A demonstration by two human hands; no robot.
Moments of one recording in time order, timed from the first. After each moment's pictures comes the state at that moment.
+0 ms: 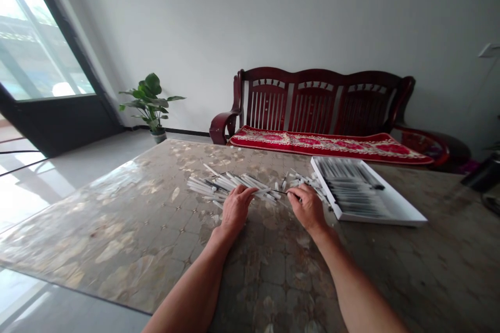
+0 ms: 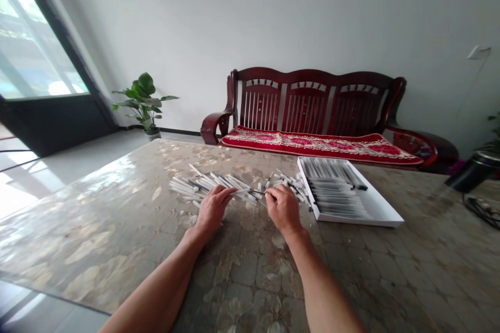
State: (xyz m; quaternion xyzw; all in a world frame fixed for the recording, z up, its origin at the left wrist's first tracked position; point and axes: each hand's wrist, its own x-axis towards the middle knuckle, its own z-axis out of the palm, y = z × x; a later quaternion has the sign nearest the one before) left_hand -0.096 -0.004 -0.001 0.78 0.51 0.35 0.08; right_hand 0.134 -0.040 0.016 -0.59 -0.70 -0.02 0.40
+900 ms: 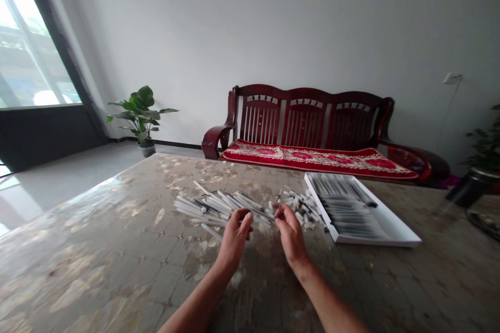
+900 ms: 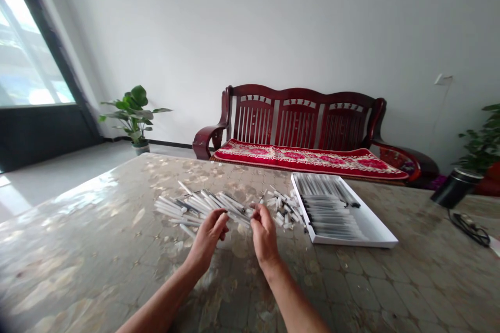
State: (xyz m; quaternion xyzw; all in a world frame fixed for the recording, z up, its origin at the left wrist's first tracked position) left_hand -0.063 -0.025 0.005 0.46 0.47 0.55 0.51; right_hand 0.083 -0.042 0.007 -0.52 -0.49 0.33 0.62
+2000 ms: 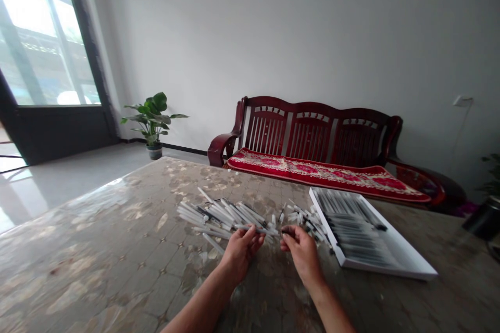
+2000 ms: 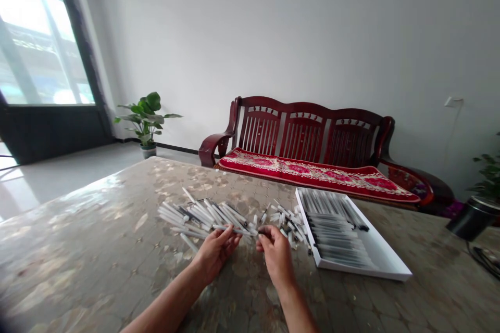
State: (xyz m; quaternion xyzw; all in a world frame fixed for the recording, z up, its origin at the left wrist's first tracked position) left_hand -0.049 -0.014 0.006 0.15 0.36 0.55 0.74; right_hand 0.115 -0.032 -0.012 -0.55 -0.49 0.36 0.58
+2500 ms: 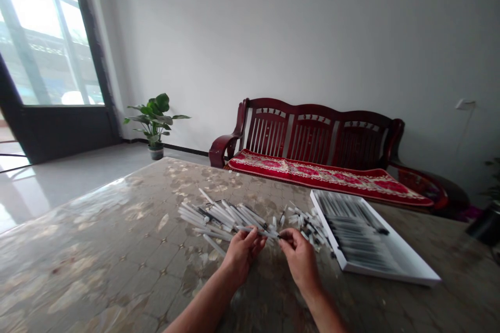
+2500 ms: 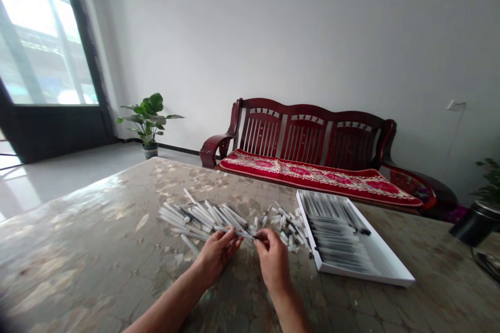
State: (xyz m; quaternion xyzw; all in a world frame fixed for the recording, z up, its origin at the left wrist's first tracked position) left_hand -0.048 -0.014 0.004 0.15 0.35 0.56 0.74; right_hand 0.109 -0.036 -0.015 -0.57 -0.56 0.23 0.56
